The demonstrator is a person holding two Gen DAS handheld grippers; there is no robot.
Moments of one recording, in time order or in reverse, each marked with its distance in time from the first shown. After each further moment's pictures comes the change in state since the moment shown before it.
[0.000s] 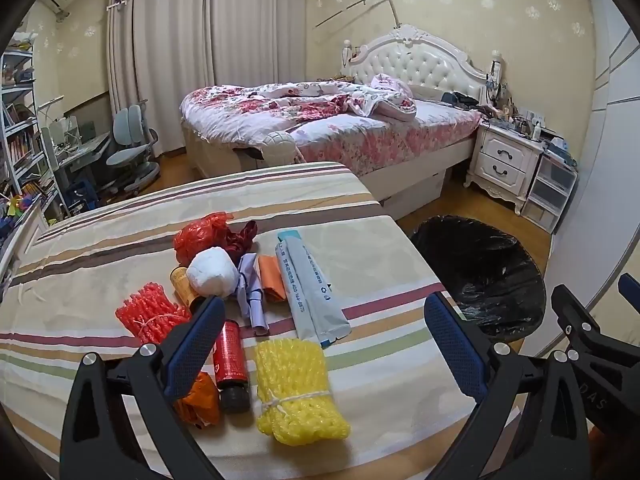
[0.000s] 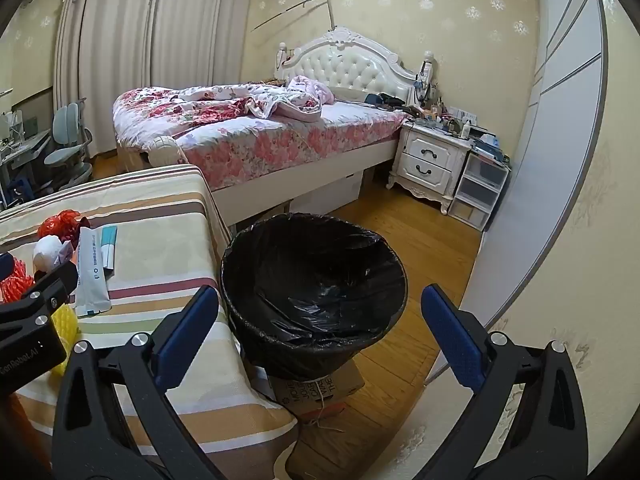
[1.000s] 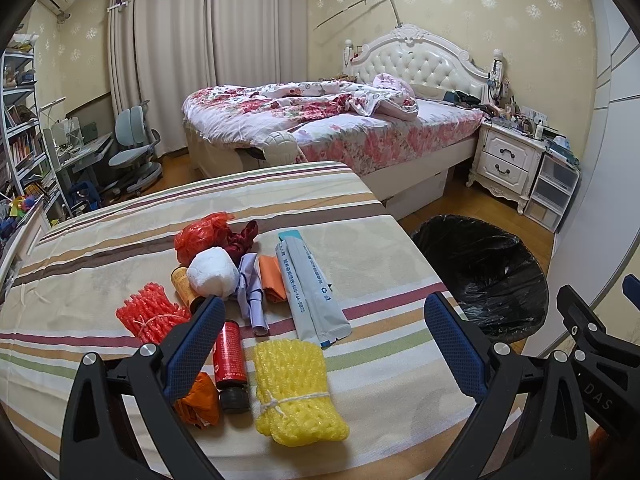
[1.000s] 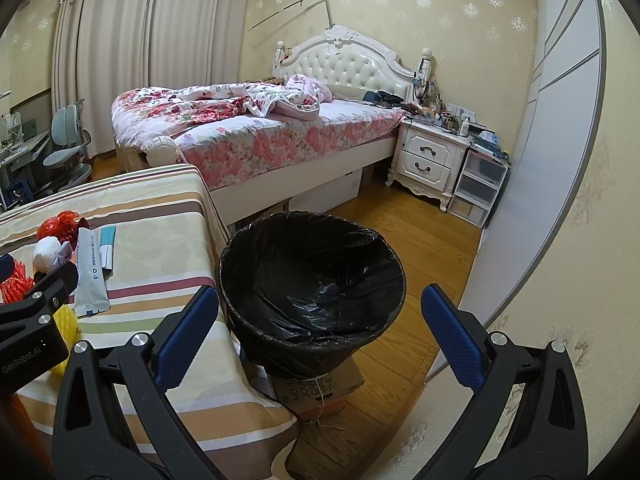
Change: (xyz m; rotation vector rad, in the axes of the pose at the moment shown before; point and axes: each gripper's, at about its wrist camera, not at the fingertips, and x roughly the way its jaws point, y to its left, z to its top) left arm -0.001 -0.003 0.001 -0.002 -0.004 0.005; right arm 0.001 -0.002 -0.001 0.003 0.000 0.002
